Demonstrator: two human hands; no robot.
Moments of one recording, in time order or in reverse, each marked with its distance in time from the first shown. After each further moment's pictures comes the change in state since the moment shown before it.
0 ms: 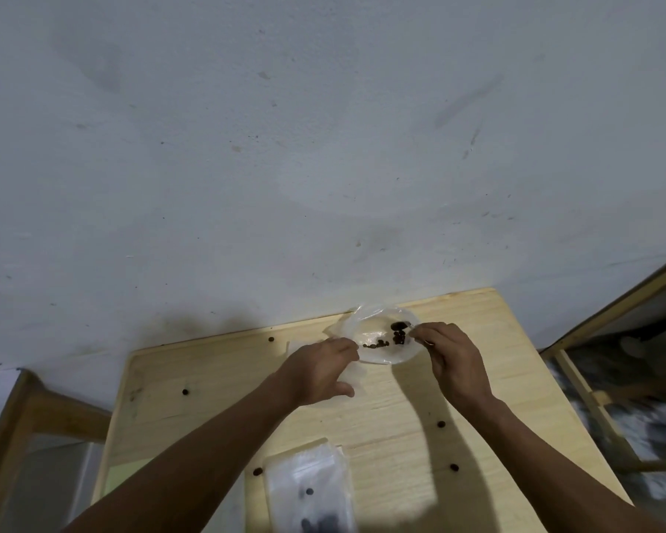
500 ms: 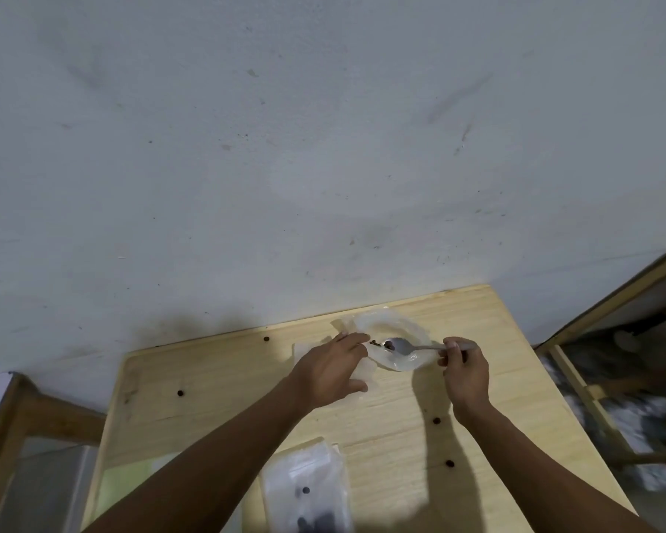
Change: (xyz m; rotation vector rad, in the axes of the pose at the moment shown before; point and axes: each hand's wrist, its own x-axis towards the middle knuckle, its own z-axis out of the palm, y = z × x) left_hand 0.012 0.021 0.007 0.009 0.087 0.029; right_hand -0.023 0.014 0.018 0.441 0.258 0.984
